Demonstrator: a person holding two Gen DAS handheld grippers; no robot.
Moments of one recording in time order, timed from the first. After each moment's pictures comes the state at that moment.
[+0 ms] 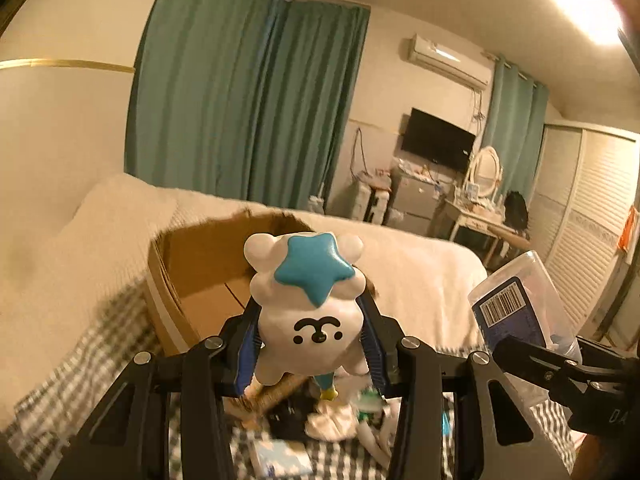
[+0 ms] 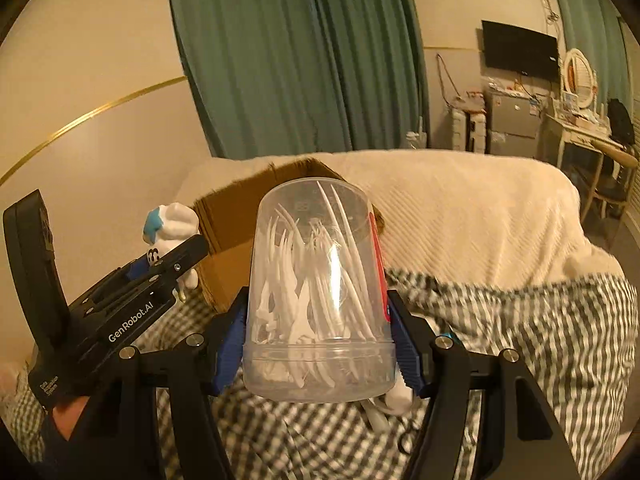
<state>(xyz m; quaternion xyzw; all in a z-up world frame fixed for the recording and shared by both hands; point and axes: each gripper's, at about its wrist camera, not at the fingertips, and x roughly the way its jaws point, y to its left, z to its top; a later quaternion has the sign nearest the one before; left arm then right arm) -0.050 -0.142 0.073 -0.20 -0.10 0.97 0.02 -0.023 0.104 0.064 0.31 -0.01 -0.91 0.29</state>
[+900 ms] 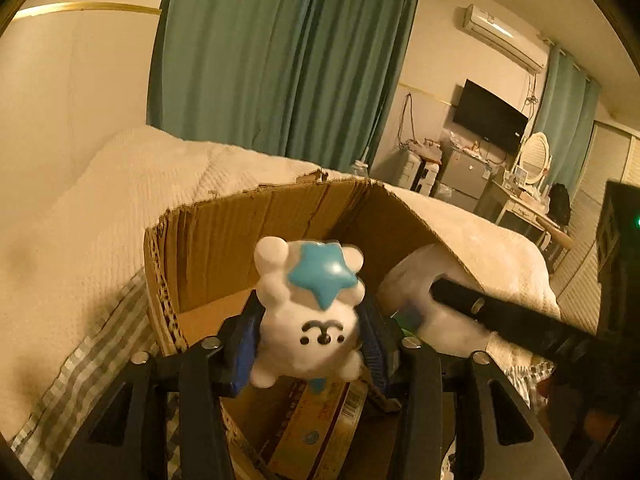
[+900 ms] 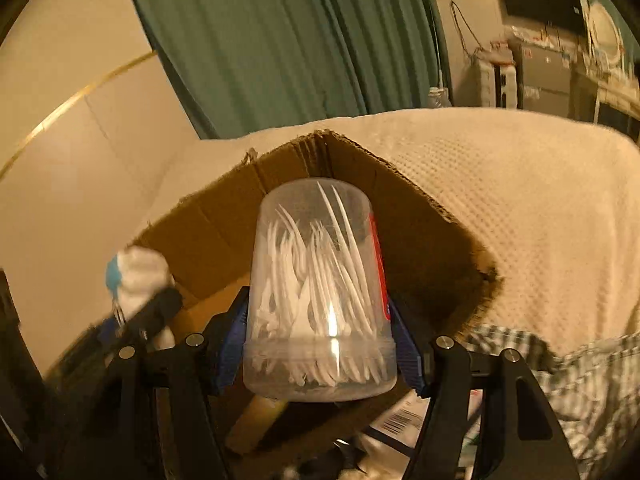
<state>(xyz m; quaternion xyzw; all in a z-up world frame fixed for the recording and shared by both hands) -0.178 -0.210 0.005 -0.29 -0.13 0.95 -0.03 -0.206 -0.031 -0.011 0.39 -0.07 -0.87 0.31</state>
